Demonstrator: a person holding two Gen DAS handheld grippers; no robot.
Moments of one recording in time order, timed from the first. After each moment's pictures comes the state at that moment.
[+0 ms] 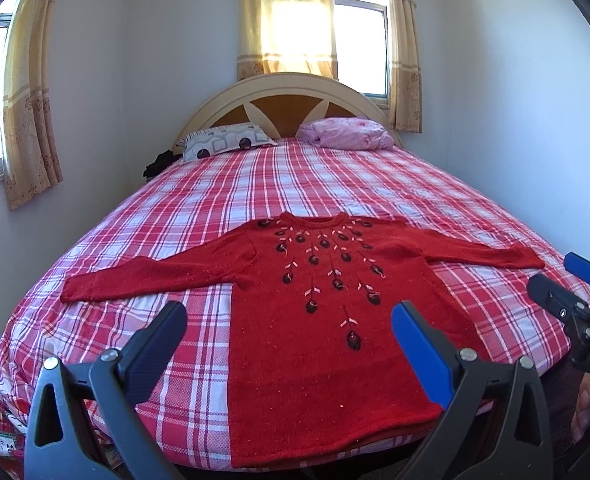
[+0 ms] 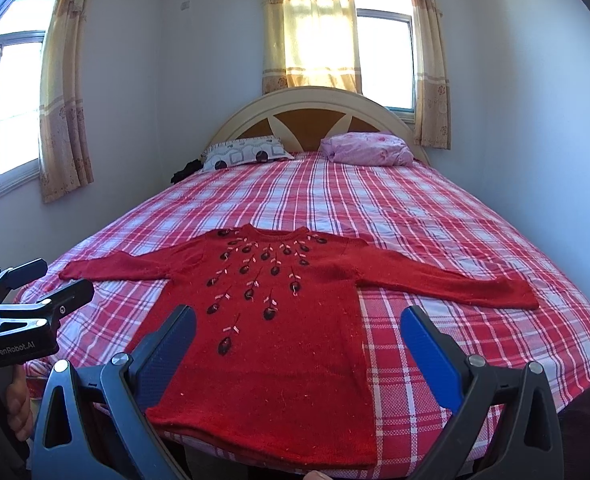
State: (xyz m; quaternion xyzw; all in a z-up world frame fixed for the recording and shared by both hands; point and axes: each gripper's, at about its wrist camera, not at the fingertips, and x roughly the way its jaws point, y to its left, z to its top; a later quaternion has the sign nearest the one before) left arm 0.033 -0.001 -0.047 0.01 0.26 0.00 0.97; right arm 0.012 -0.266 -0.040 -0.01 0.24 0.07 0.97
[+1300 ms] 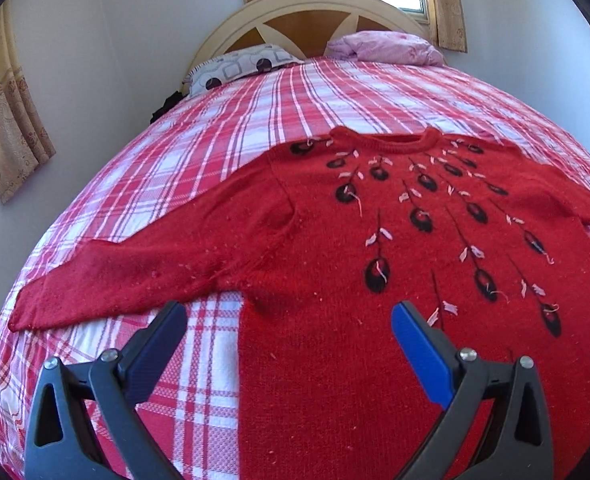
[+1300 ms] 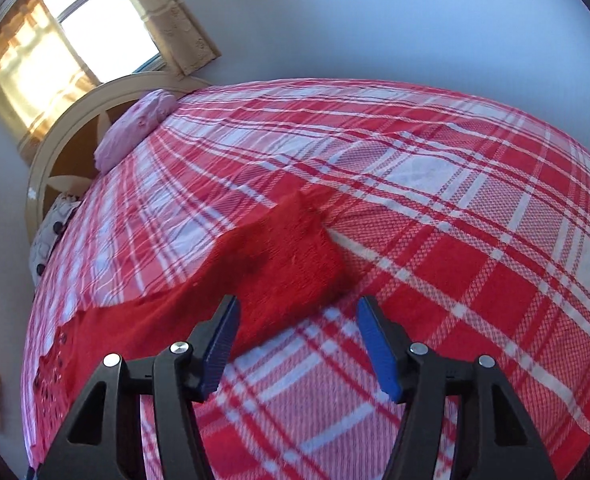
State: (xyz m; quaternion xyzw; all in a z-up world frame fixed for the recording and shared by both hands) left arm 0.242 0.031 -0.169 0.06 0.39 0.06 0.92; right arm 0.184 -0.641 -0.158 0.30 0.34 -0.20 0.87
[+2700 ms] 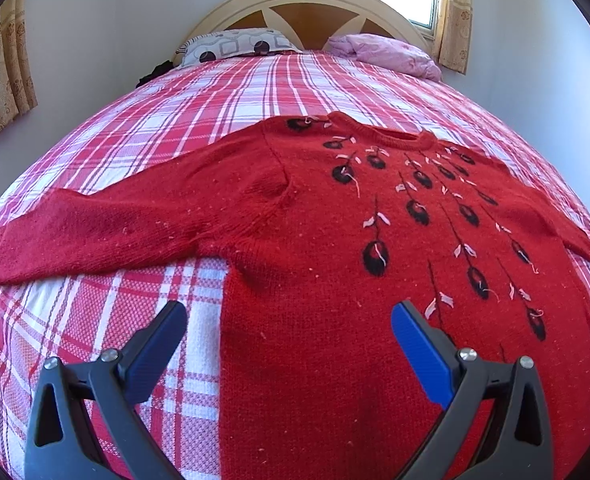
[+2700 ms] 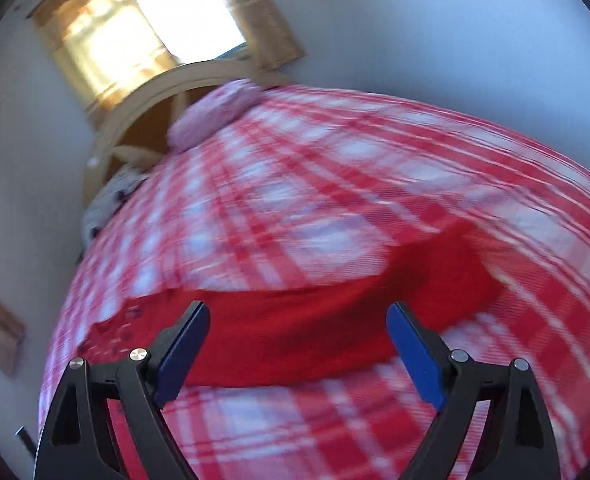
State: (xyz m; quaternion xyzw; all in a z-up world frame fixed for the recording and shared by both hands) left arm 0.241 0.053 -0.186 -0.04 0.40 0.01 0.92; right arm 0.201 -0.568 -0.102 0.27 0.34 -0.12 0.89
